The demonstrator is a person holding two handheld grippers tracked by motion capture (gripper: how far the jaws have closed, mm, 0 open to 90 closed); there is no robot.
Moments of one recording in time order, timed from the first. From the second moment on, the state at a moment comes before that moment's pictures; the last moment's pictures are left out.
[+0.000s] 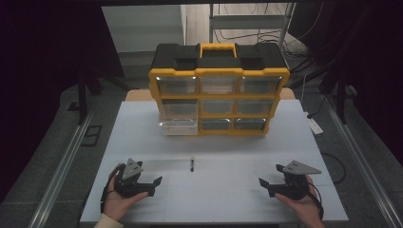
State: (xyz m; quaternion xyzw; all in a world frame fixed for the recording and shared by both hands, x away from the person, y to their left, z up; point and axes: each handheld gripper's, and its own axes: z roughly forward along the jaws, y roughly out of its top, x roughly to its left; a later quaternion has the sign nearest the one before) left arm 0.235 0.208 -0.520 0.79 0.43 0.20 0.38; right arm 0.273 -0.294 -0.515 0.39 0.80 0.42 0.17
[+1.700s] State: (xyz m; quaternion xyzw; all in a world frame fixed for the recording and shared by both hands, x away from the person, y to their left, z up) left arm 0.289 0.146 -0.494 0.87 0.27 0.14 0.38; right arm 0.271 -0.292 -0.516 0.38 0.81 0.42 0.18
